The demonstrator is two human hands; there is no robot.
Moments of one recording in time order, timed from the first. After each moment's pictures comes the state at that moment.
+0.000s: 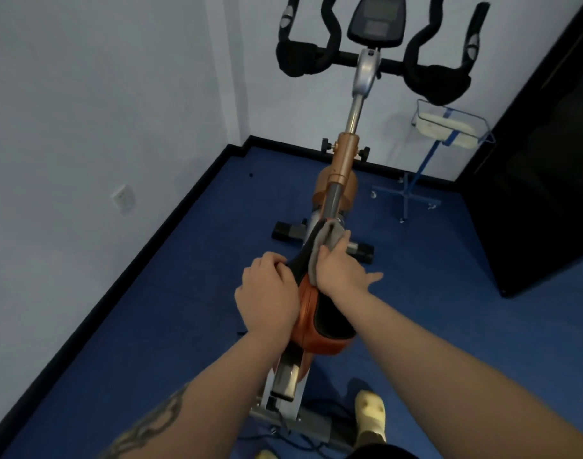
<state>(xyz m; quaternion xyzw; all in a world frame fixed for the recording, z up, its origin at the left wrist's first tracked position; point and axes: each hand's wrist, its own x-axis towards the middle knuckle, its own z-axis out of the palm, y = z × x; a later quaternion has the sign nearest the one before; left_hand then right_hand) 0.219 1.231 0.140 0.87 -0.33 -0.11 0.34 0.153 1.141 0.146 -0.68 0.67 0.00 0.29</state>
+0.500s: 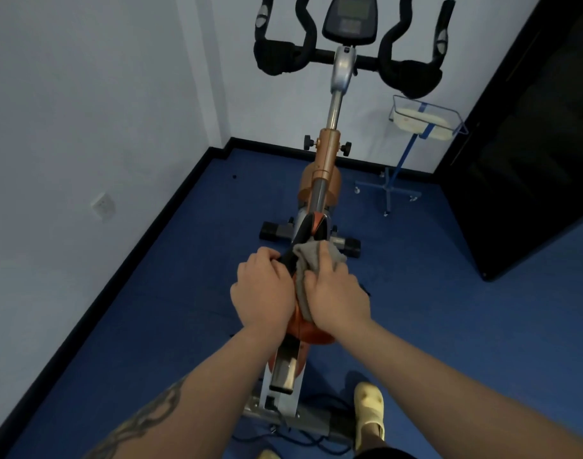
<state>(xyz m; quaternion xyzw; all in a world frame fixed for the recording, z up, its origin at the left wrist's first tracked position) 0.219 1.233 0.139 0.86 -0.35 -0.10 0.35 0.122 1.192 0.140 -0.78 0.58 -0.03 0.21</state>
